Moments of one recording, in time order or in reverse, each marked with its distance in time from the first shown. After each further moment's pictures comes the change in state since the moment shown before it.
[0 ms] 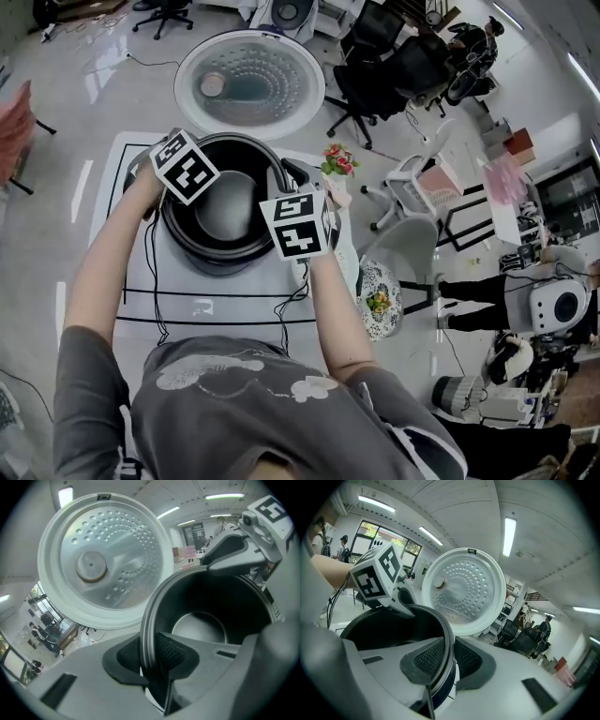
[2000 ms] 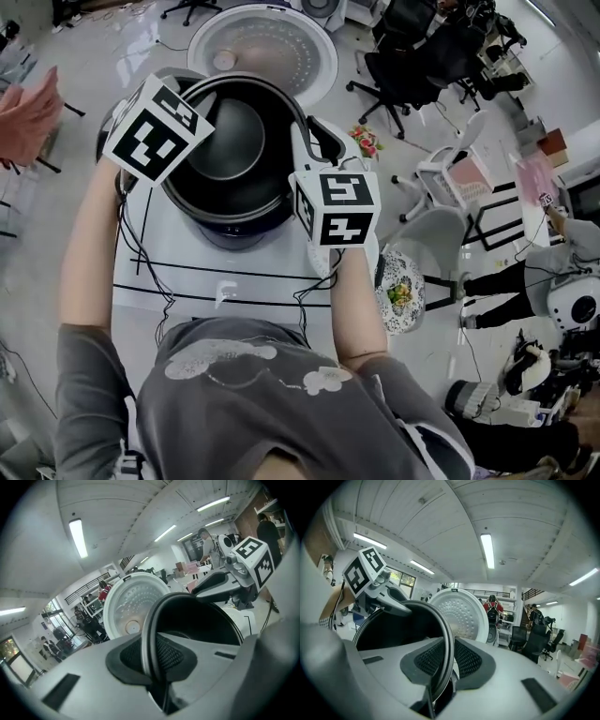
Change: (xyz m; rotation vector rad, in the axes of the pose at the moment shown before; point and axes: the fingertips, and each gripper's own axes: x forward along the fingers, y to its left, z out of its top) left arm -0.130 0.024 0.087 0.025 -0.238 0.147; right arm -0.050 -0.041 0.058 0.220 -0.324 0.056
